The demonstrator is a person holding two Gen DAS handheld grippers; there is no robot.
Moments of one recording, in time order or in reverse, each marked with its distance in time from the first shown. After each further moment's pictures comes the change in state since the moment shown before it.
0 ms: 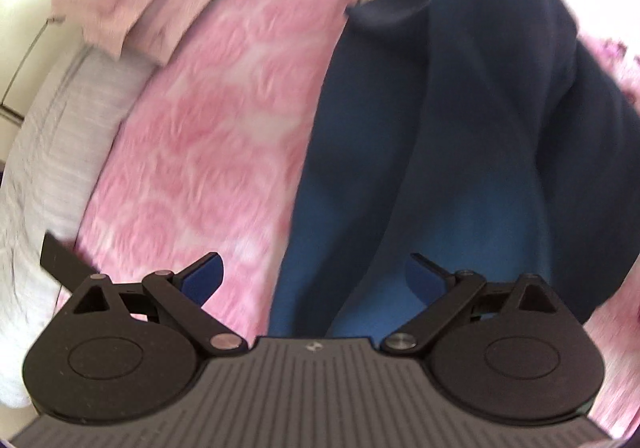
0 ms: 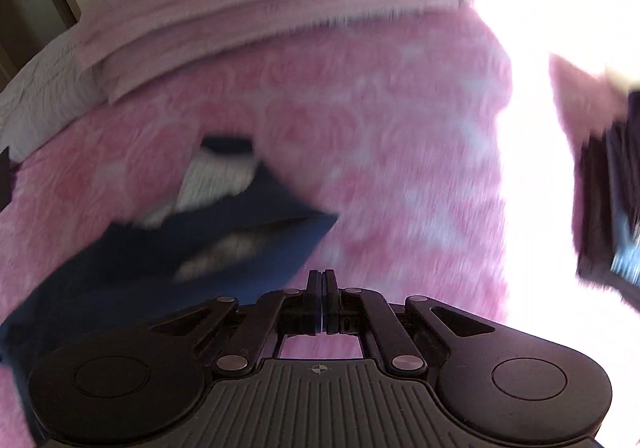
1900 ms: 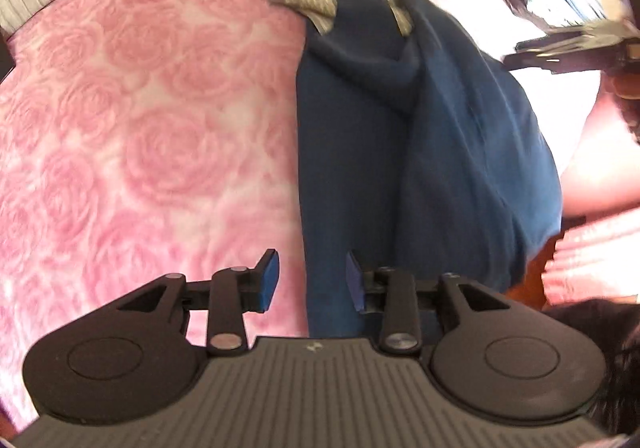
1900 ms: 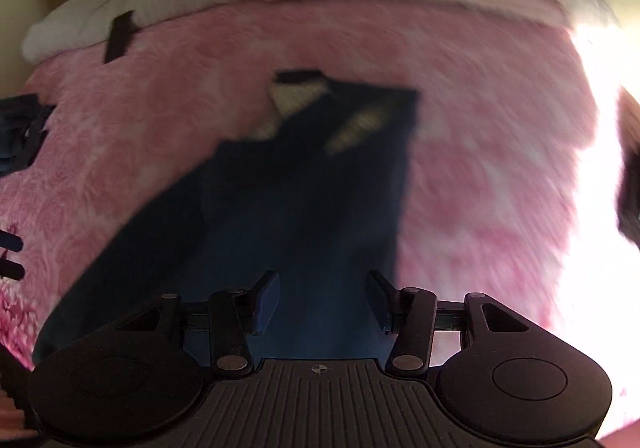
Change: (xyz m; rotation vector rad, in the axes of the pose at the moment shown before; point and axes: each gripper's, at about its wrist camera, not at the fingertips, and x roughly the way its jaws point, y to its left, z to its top) left arm -0.122 -0.056 -0.060 -0.514 0.055 -0.426; right arm -0.077 0.108 -0.161 -0.336 0.038 0.075
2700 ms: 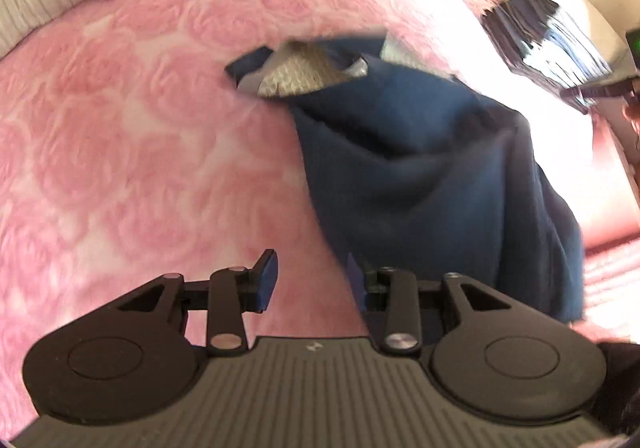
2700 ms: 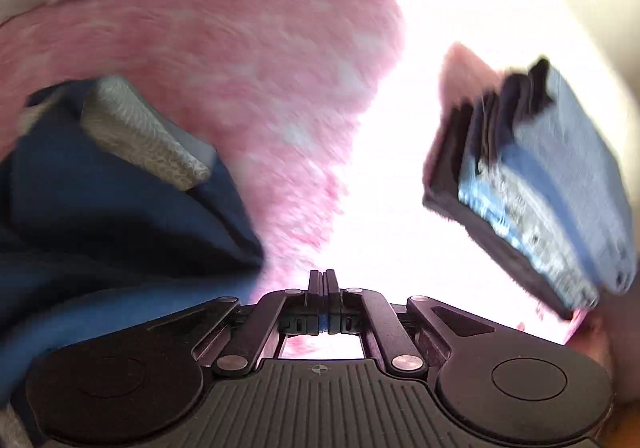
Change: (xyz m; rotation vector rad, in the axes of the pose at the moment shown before) left arm 0.078 0.017 0.137 0.056 -0.105 -0.075; right arm 0.028 -0.176 0.018 0.237 0.131 -0.466
